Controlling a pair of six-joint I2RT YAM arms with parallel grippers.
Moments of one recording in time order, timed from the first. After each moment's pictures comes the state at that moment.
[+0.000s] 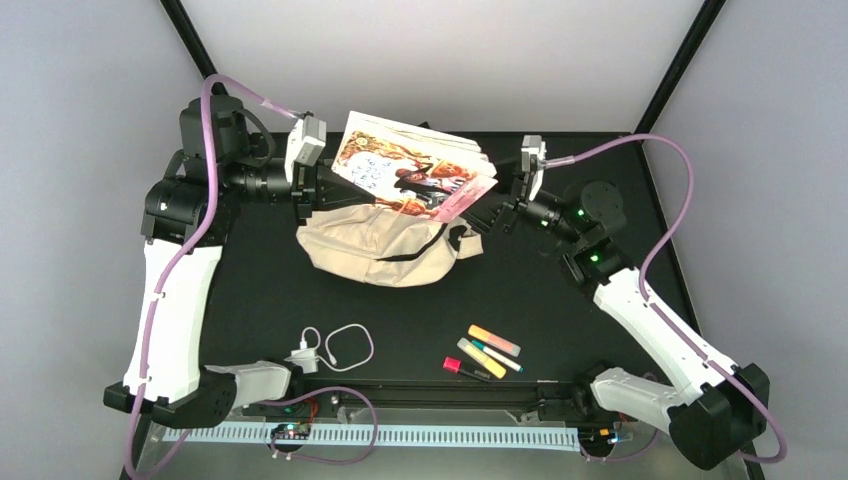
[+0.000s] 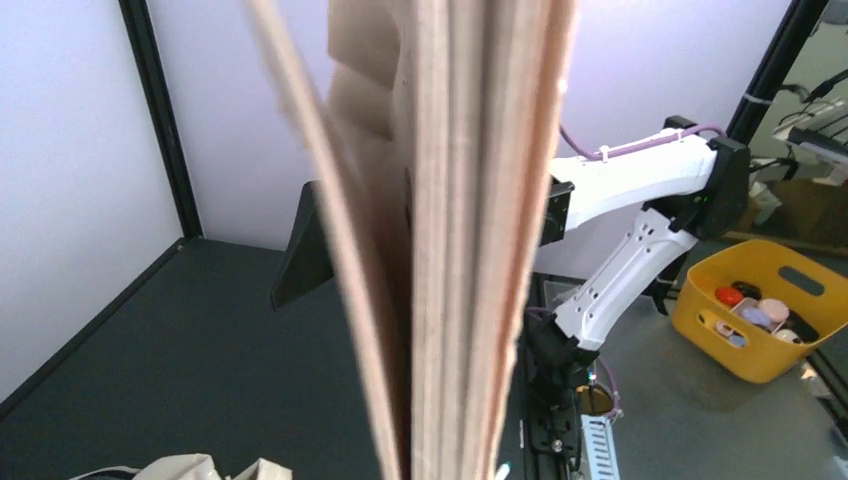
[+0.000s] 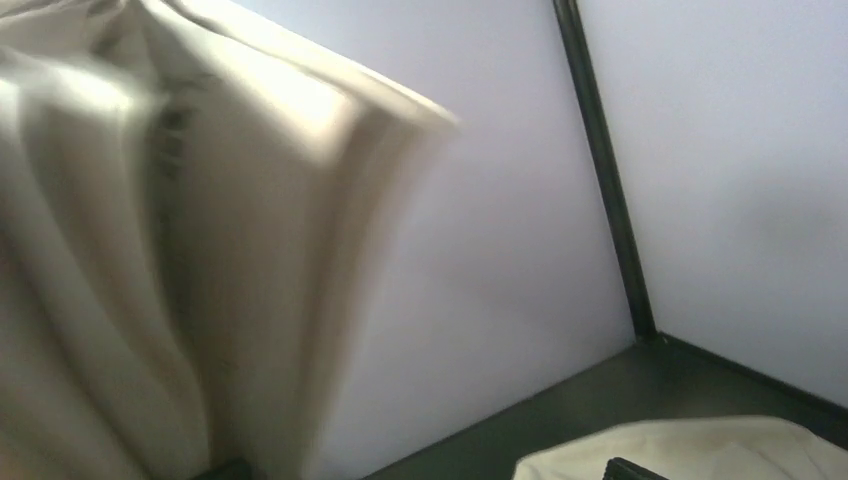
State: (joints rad) left arm -0.26 1.24 1.87 -1.02 1.17 0.28; right arm 0.50 1.07 0.92 0.44 -0.69 0.54
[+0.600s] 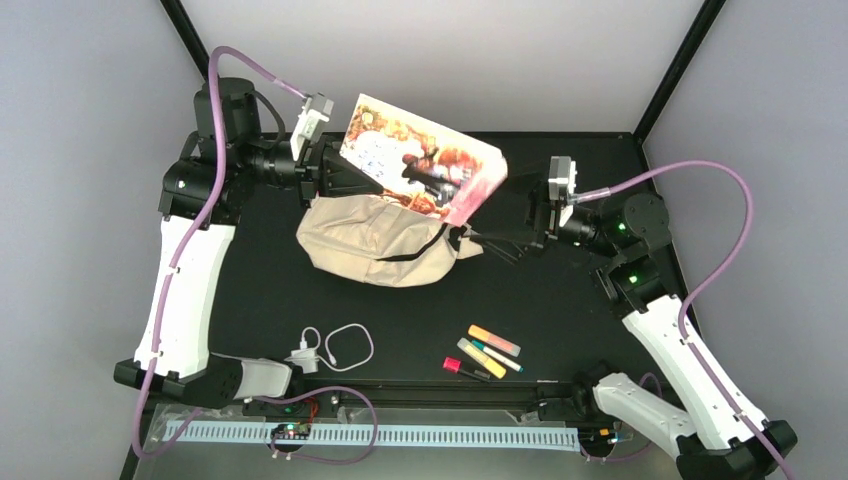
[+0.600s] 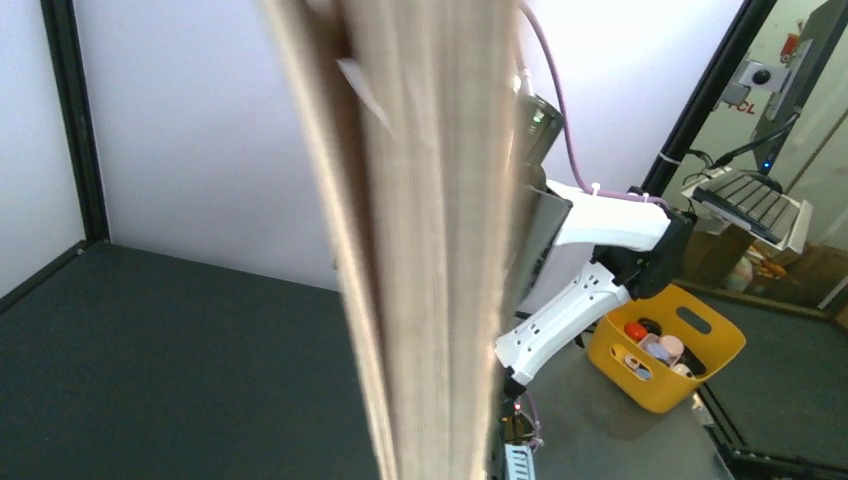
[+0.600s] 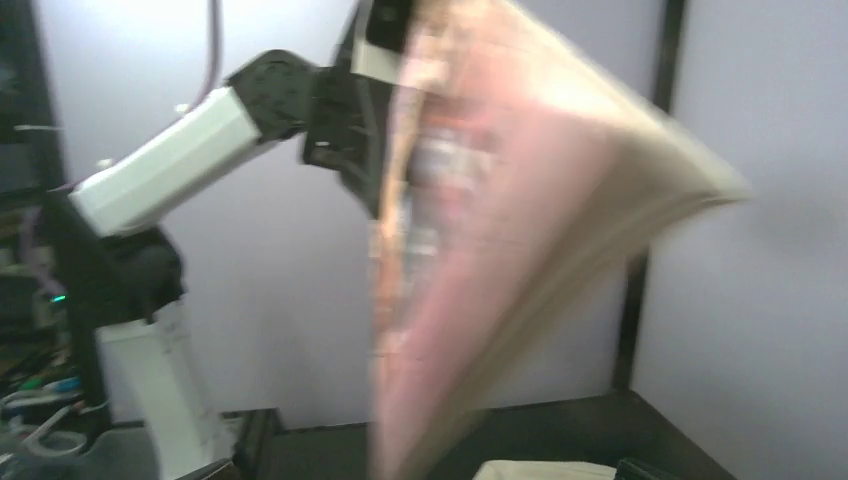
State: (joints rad) left arm -0.24 1.33 1.89 -0.91 1.32 0.09; right arm 0.45 0.91 0.99 0.25 -0.85 0.28
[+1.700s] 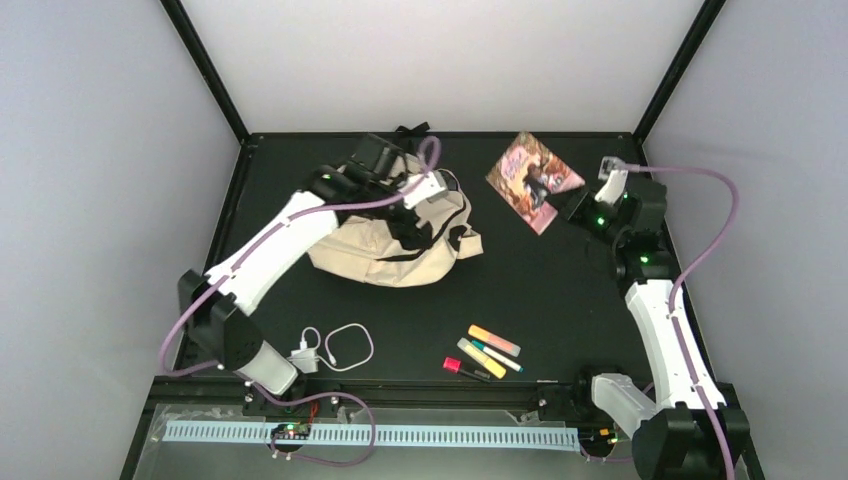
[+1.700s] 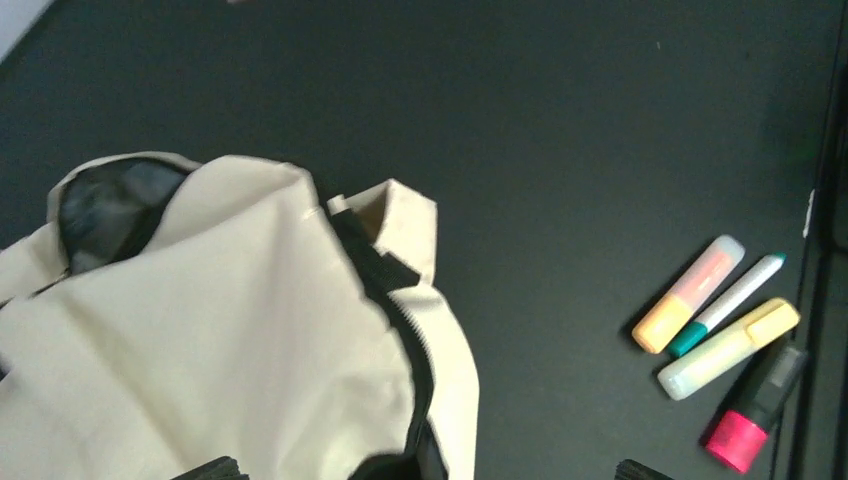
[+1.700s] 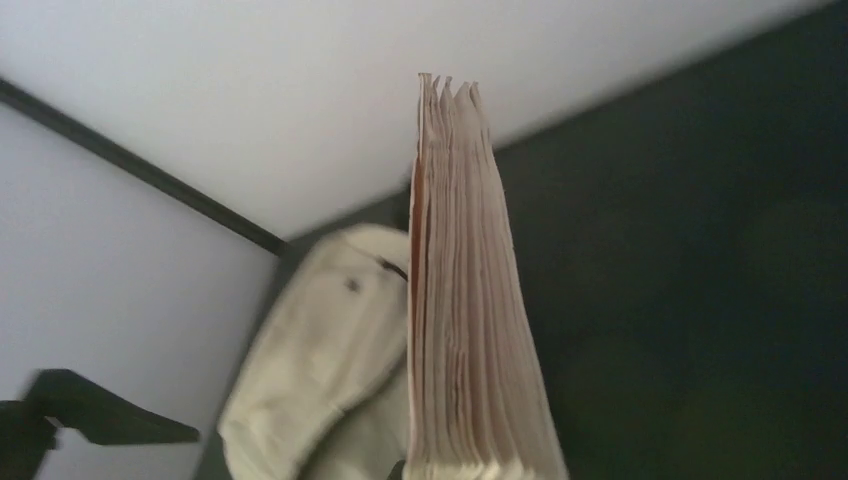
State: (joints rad) left arm -0.55 1.52 1.54 -0.89 0.43 0.41; right arm 0.00 1.00 0.92 -0.14 -0.54 0.62
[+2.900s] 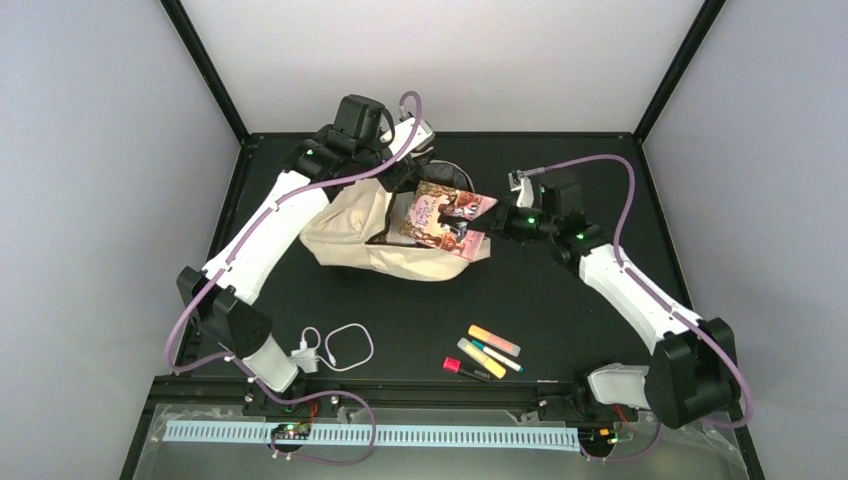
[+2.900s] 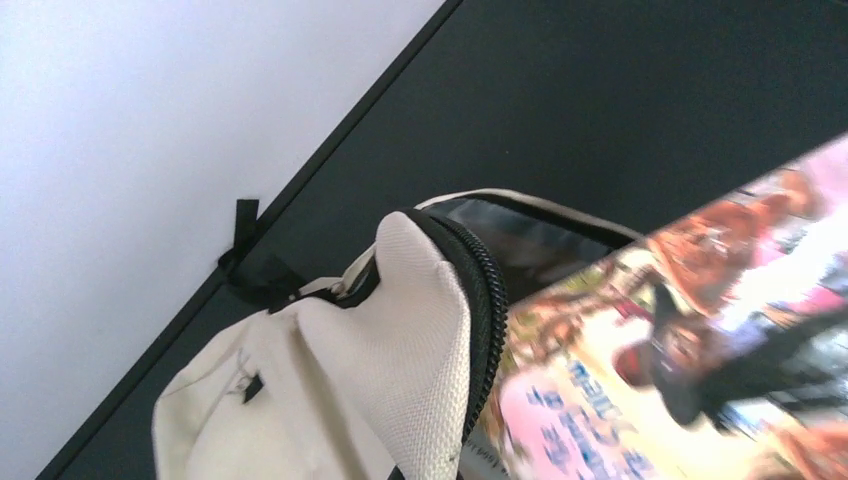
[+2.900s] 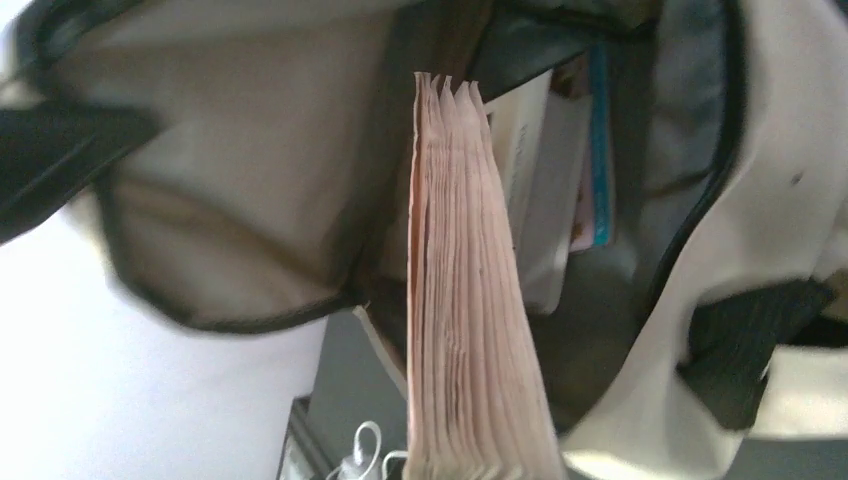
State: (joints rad) left arm -0.52 1.64 1.77 -0.79 0.15 0.41; right arm 0.37 1.26 0.91 -0.13 -0.66 0.82
